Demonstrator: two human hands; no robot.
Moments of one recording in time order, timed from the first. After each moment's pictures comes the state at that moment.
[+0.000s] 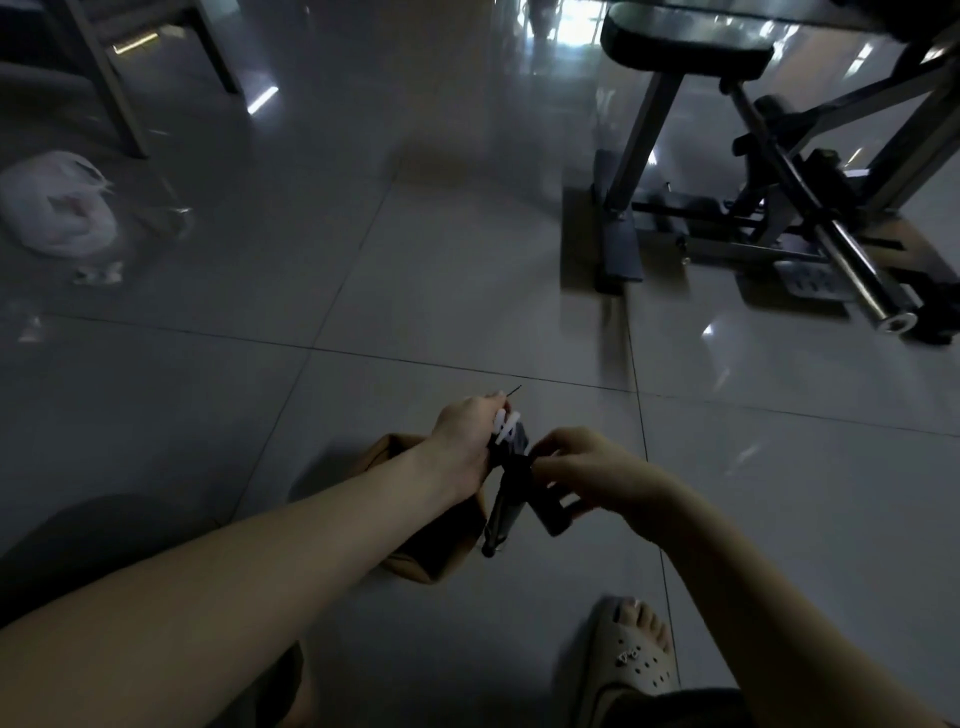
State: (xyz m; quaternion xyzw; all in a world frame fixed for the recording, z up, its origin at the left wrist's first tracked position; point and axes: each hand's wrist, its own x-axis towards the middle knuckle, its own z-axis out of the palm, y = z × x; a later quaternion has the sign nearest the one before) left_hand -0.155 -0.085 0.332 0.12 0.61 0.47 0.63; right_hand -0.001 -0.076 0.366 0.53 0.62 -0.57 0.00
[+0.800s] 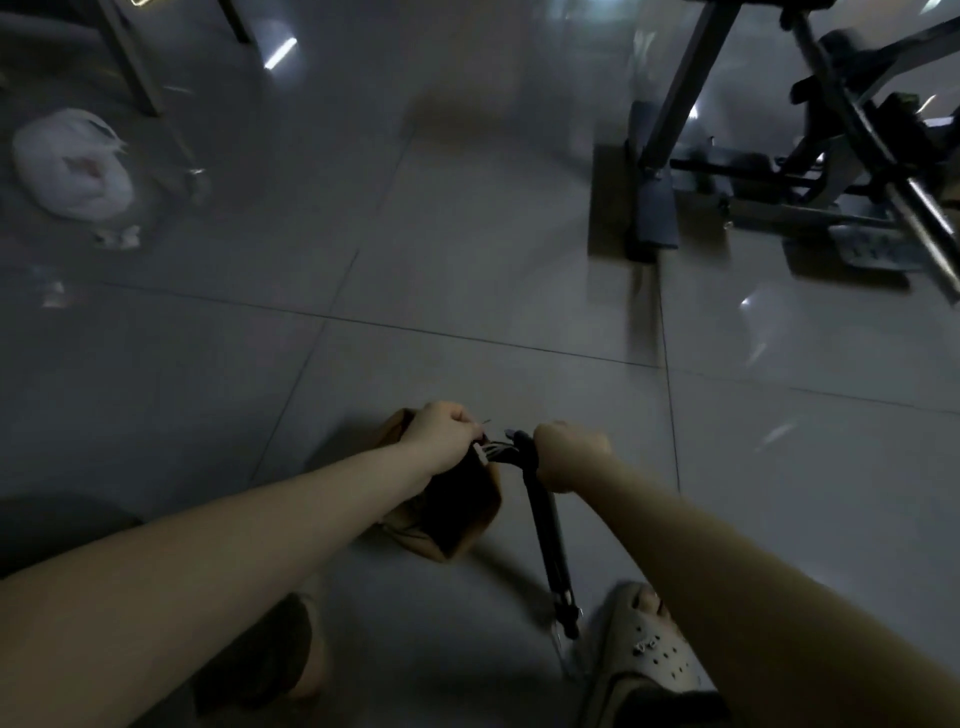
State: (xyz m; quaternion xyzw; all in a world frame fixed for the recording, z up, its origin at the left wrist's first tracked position) left_hand -0.205 -0.084 0.261 0.37 0.77 0.22 0.46; right_hand -0.045 -0.023 0.241 0.50 0.82 -0.16 0.24
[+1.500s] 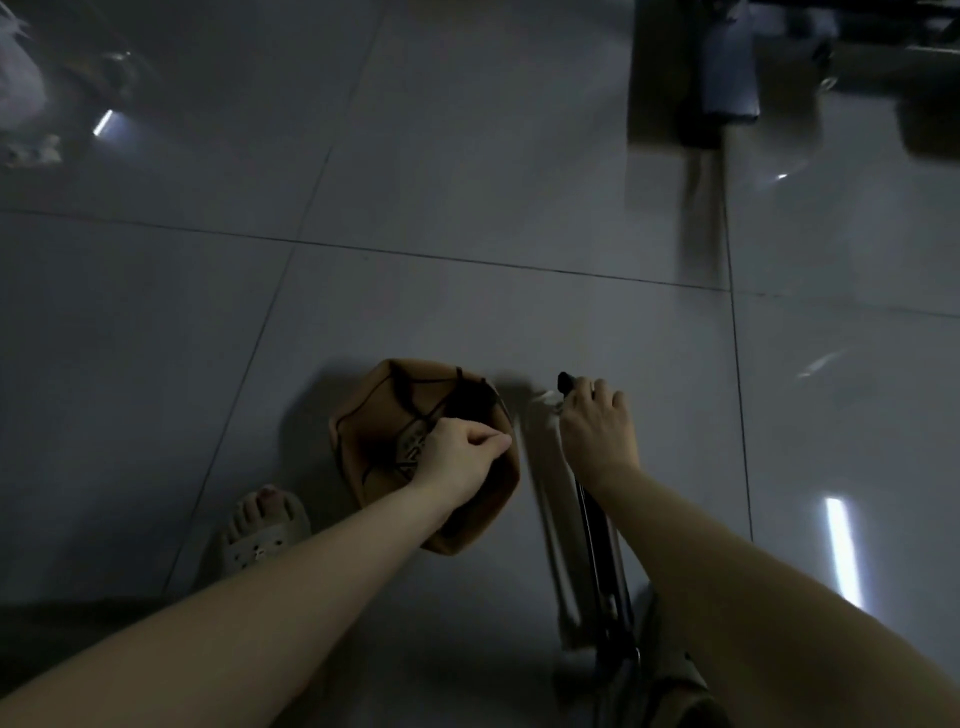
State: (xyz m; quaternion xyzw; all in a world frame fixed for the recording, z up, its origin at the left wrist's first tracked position) left_hand -0.194 -0.081 0.099 0.36 0.77 0.24 0.47; right_hand -0.025 0.005 0.055 0.50 0.85 -0.02 0.15
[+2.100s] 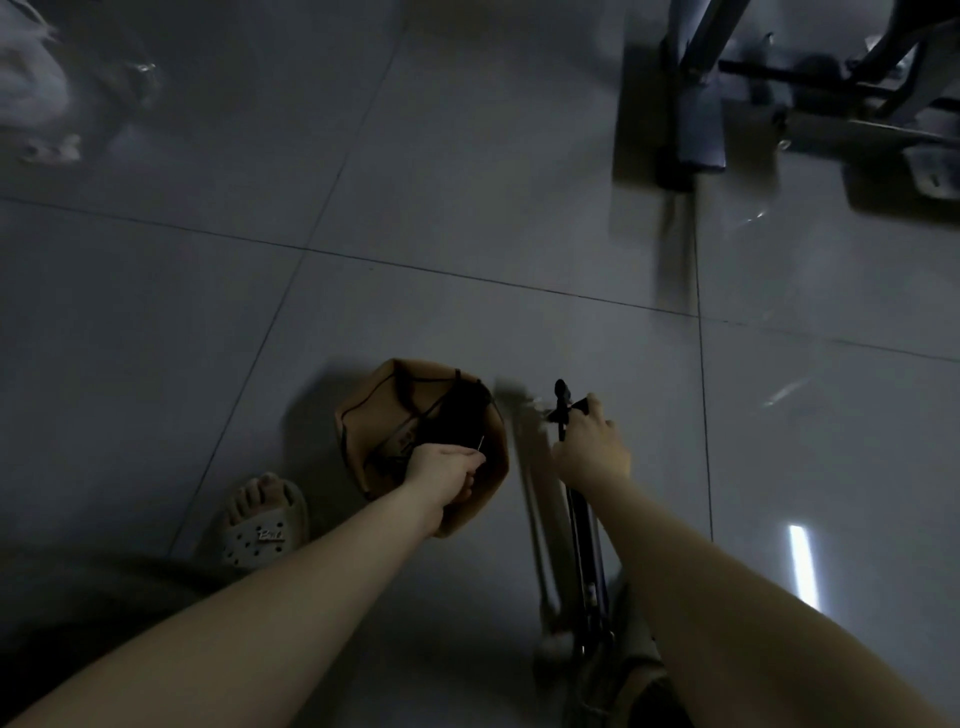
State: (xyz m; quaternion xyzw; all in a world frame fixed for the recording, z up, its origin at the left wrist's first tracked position) left_hand -0.190 -0.113 0.113 0.10 0.74 0.32 0.58; right_hand -0.016 -0.017 0.080 0.66 0.70 -0.24 0.12
